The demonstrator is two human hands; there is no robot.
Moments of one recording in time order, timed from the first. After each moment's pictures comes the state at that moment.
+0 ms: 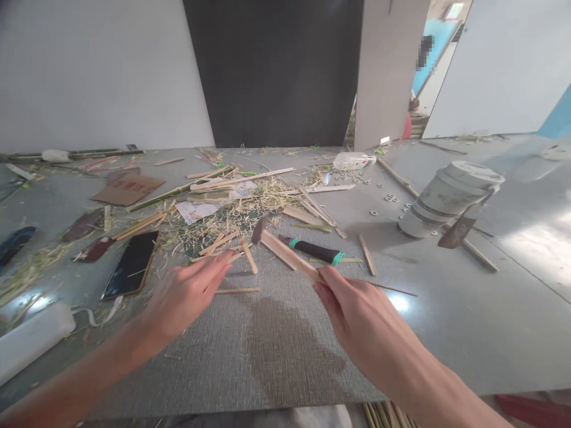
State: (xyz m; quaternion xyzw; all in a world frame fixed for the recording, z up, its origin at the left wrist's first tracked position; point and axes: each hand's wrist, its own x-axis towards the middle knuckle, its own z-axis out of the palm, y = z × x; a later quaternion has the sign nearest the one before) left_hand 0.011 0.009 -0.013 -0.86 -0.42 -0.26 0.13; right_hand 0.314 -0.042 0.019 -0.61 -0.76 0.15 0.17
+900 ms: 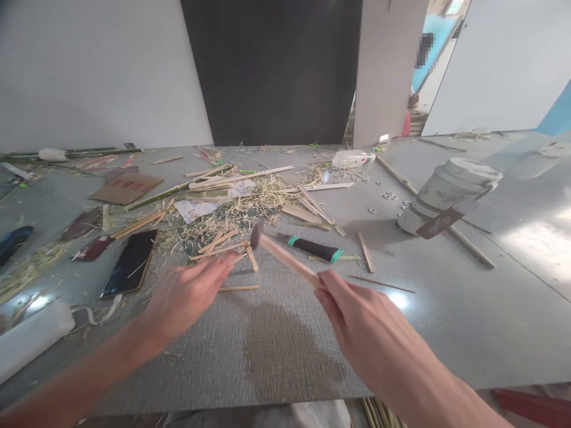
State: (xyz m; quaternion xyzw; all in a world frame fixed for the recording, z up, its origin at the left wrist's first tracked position) left_hand 0.015 0.007 -0.012 -0.86 -0.41 -0.23 0.18; right_hand 0.318 -0.054 0.024 -0.62 -0.75 0.13 0.18
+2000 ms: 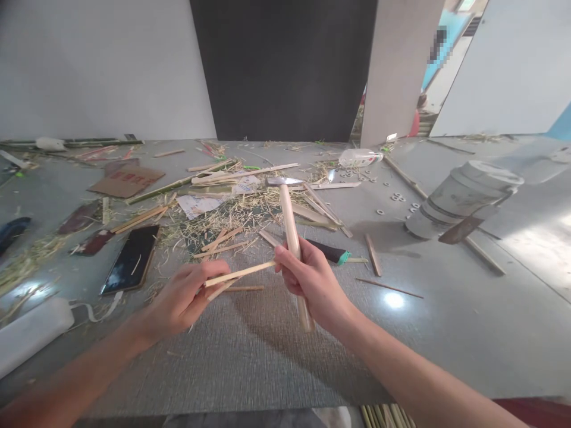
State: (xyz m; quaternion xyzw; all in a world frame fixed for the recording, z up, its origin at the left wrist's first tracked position) left_hand -0.009 0.012 -0.018 -0.88 -0.29 -0.32 -0.20; right_hand 0.244 0.011 0.001 -0.45 -0.44 0.64 0.43
